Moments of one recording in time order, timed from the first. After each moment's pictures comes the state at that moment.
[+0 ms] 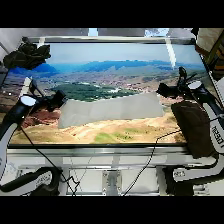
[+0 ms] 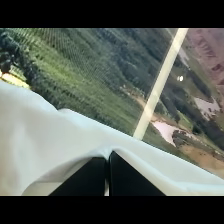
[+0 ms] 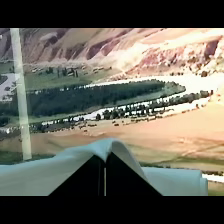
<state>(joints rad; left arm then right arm) 0.10 -1.27 0.83 0.86 -0.62 -1.57 -0.20 -1.56 1.15 -0.85 0.79 1.21</state>
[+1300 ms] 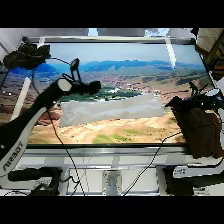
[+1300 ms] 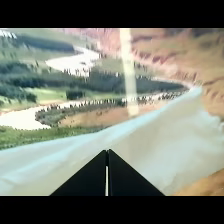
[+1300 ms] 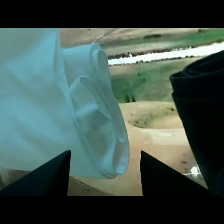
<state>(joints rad) -0.36 -1.45 1.19 0.93 -0.63 -1.55 -0.45 -1.52 1.07 -0.95 1.17 1.16</state>
